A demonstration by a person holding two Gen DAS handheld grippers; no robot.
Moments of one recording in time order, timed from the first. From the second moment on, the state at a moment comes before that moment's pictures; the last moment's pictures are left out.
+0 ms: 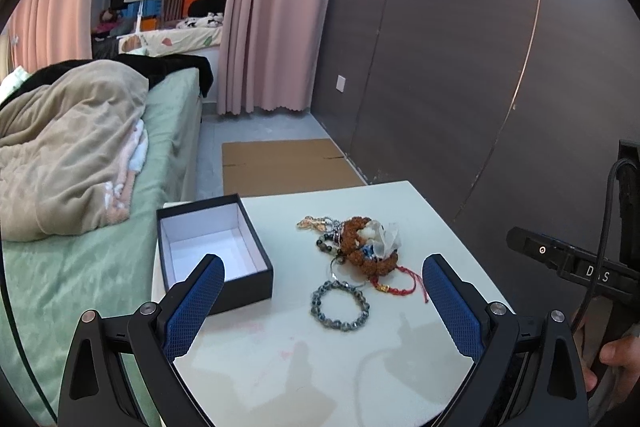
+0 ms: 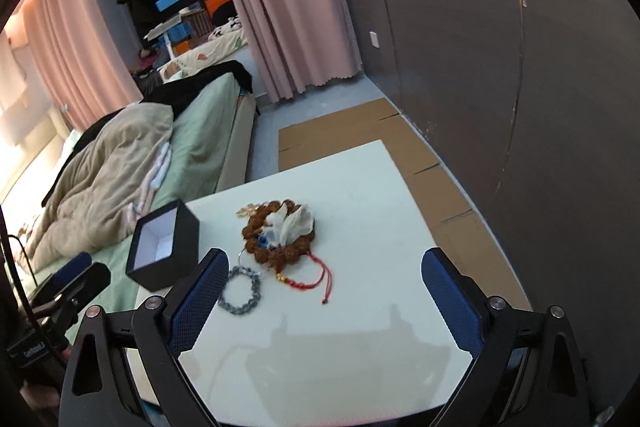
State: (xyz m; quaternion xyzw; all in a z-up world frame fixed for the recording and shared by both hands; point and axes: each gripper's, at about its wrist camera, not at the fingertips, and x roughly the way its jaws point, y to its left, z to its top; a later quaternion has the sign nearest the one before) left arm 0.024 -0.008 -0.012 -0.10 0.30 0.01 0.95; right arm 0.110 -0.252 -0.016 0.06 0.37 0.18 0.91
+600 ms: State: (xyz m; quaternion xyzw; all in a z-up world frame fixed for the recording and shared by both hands) left arm 0.101 -0.028 -0.047 -0.11 0.35 -0.03 0.93; right arm 0.171 -0.261 -0.054 0.18 0.44 0.22 0.85
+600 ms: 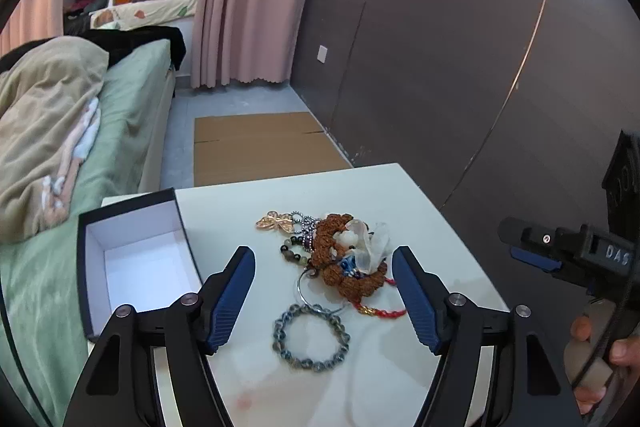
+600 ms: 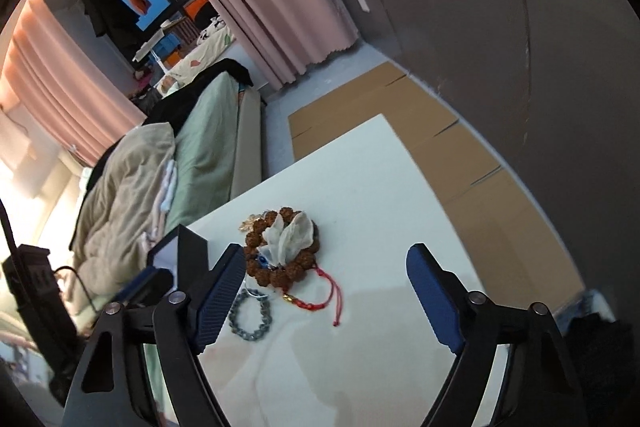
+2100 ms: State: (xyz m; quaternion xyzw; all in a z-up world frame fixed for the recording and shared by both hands) left arm 0.170 -0.019 -0.091 -0.15 0.42 -0.06 0.89; right arm 0.223 -0.223 -0.067 0.29 0.41 0.36 0.79
